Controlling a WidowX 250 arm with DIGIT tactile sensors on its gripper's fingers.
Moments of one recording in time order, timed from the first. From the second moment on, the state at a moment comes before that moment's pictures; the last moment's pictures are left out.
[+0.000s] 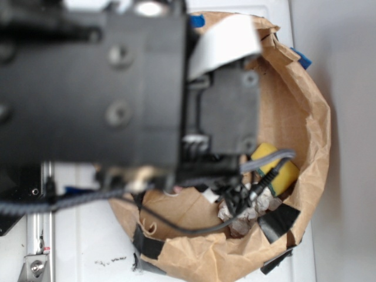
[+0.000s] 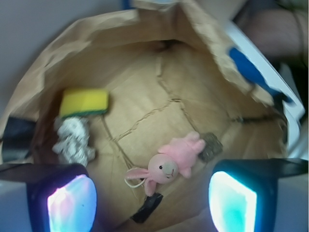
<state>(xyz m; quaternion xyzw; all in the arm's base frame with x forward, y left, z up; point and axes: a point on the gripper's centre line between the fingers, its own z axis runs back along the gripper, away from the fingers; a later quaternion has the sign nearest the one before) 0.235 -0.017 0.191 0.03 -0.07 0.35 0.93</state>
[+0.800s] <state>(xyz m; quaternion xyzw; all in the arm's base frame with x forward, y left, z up) 0.233 -0.016 0.192 0.03 -0.07 0.39 0.92</state>
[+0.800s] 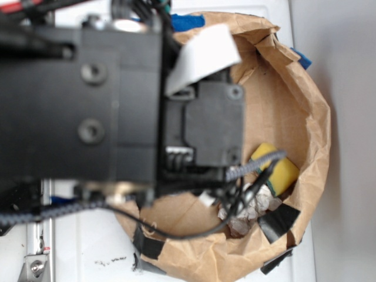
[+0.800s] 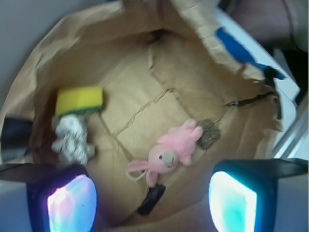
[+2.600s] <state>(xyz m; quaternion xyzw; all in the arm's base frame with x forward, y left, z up) 0.234 -0.028 0.139 0.03 -0.01 0.56 0.83</state>
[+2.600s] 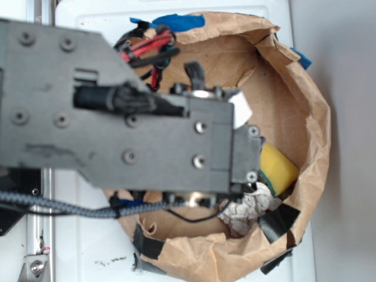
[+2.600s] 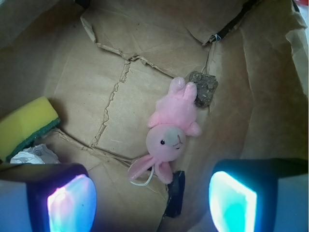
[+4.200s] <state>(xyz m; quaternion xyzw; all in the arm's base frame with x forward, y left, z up) 0.248 -0.003 0.093 0.04 0.05 0.60 0.80</state>
